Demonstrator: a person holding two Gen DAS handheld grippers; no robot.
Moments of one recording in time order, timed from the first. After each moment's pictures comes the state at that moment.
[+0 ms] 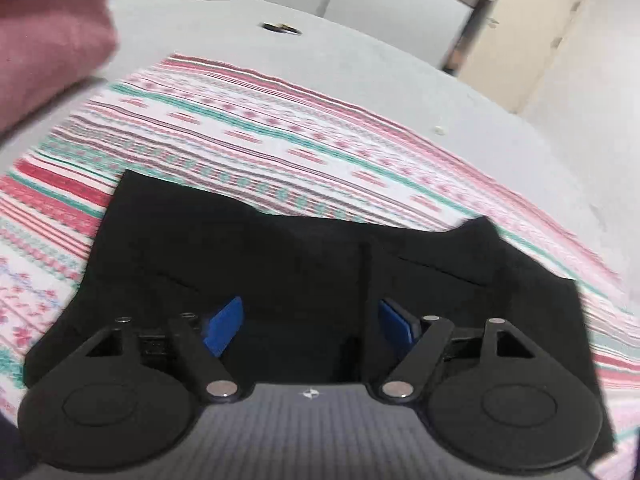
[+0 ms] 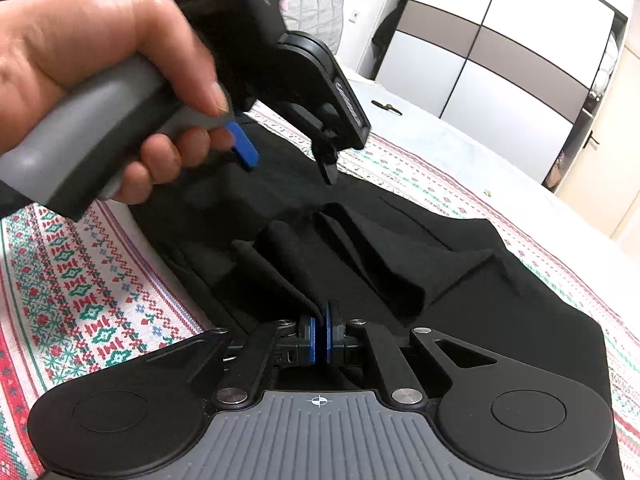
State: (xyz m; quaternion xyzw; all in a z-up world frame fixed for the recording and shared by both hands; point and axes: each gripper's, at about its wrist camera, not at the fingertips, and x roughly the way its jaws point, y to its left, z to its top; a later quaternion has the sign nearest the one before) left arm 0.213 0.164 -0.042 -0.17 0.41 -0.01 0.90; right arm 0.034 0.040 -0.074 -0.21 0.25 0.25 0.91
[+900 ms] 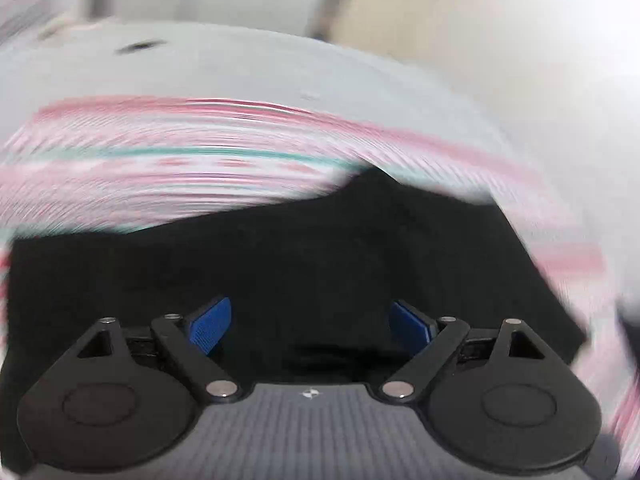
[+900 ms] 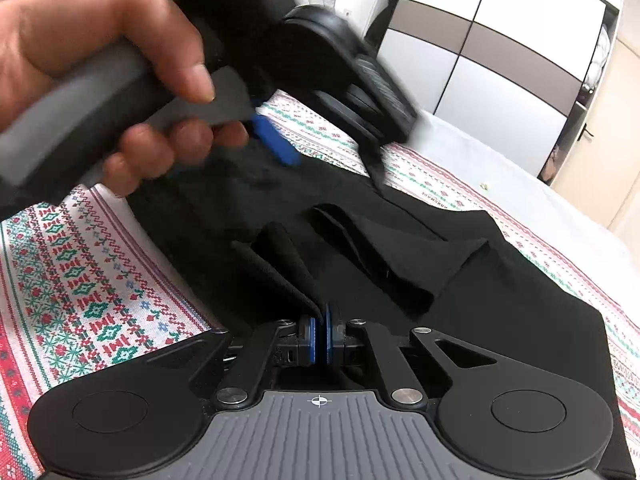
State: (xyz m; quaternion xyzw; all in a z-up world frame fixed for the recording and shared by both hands) left arm 0.192 0.105 -0.031 -0.01 0.40 -0.19 0.90; right arm 0.032 0.042 -0.086 -0.21 0.24 0.24 0.92
